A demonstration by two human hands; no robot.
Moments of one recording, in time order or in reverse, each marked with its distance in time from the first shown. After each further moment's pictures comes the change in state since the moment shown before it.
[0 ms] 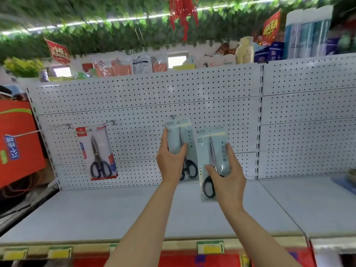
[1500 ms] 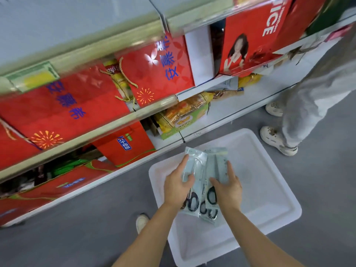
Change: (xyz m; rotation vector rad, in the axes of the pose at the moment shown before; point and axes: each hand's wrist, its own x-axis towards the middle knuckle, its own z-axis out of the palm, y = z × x) left_hand -0.626 -0.204 0.063 0.374 -1.082 -0.683; right_hand -0.389 0.307 -0.412 -0.683 0.076 1.146
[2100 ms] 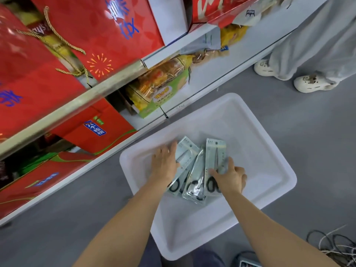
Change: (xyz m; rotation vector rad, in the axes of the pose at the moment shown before) left_hand 0.068 -0.058 0.057 0.970 -0.278 0.113; right_hand 0.045 0.098 -0.001 -0.389 -0.070 0.234
